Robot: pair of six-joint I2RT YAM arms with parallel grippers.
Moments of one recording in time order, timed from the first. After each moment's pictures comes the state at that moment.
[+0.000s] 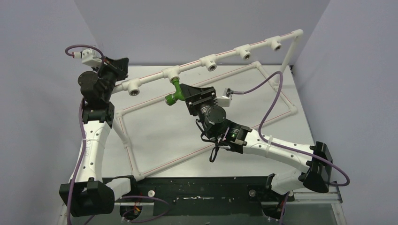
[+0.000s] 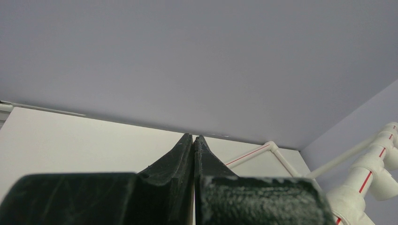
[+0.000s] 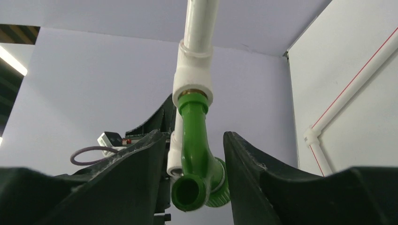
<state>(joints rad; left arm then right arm) 0.07 1.18 1.11 0.17 0.22 -0.54 1.13 1.38 1.16 0.27 0.75 1.40</state>
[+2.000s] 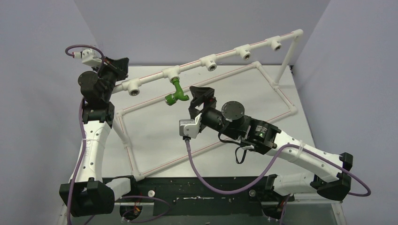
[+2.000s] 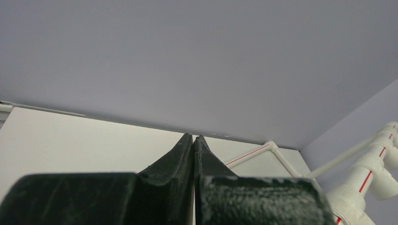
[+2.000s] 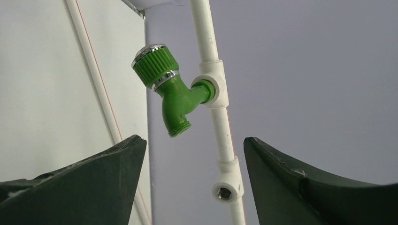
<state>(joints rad) 0.07 1.18 1.11 0.17 0.22 -0.54 1.13 1.20 1.32 -0.24 0.13 -1.17</state>
